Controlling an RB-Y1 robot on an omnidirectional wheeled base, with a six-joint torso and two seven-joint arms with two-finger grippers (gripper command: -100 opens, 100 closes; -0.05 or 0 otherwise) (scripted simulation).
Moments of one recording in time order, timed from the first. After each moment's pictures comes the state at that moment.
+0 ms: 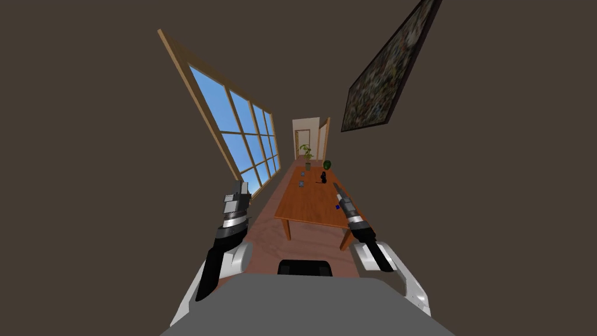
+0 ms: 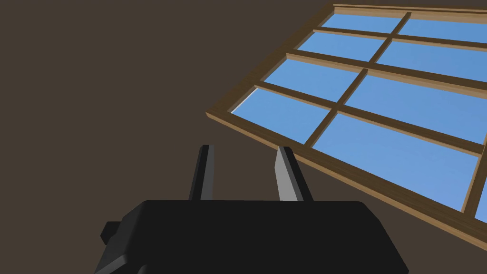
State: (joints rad) left arm 0.48 0.00 0.03 -2.30 0.03 -0.50 -0.08; right arm 0.34 -0.20 0.00 -1.89 0.26 -0.39 -0.17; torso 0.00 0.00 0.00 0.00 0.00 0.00
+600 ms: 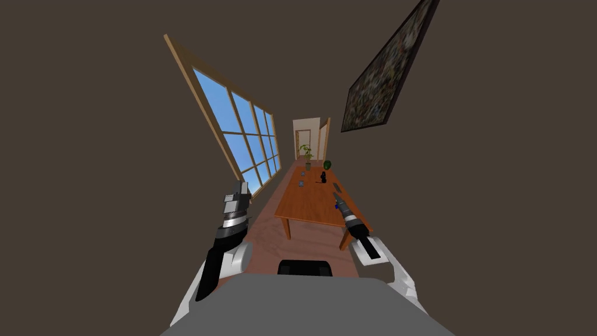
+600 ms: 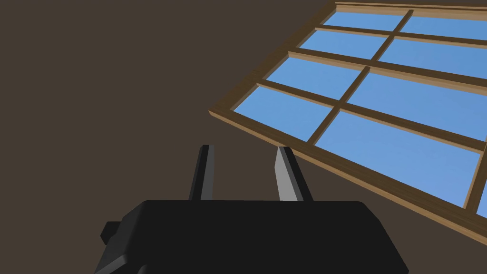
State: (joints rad) left arm 0.48 0.00 0.03 -2.30 0.03 -0.50 -0.08; right arm 0.26 -0.24 0.01 -1.73 0.38 -0.28 -0.15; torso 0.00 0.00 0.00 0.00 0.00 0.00
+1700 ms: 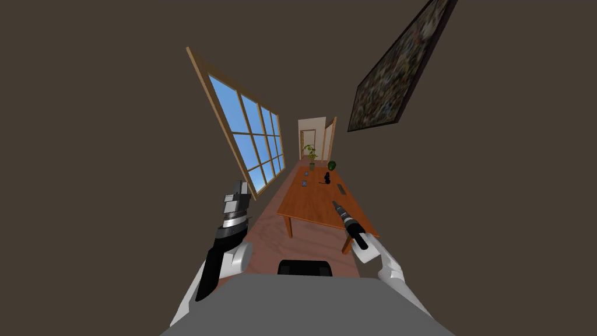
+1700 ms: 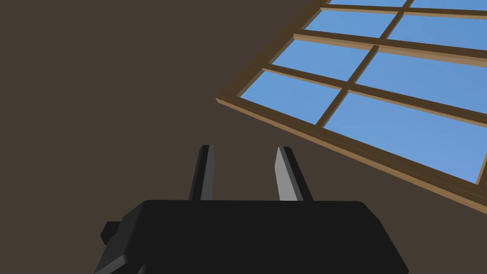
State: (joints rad) left arm 0.48 0.00 0.03 -2.30 0.03 -0.50 -0.08; right arm 0.14 -0.29 0.04 -1.45 0.54 -0.06 -0.10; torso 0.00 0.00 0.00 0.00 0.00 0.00
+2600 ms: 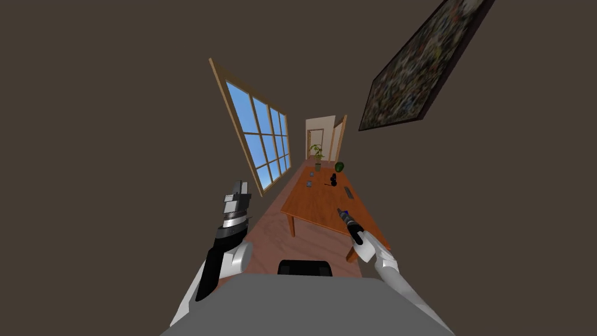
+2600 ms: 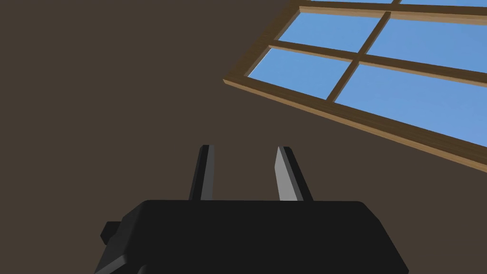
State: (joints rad) left arm 0.48 0.00 0.03 -2.30 0.03 -0.50 -0.08; right arm 0.02 -0.33 0.05 -1.17 0.68 0.11 -0.03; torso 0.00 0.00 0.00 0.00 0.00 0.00
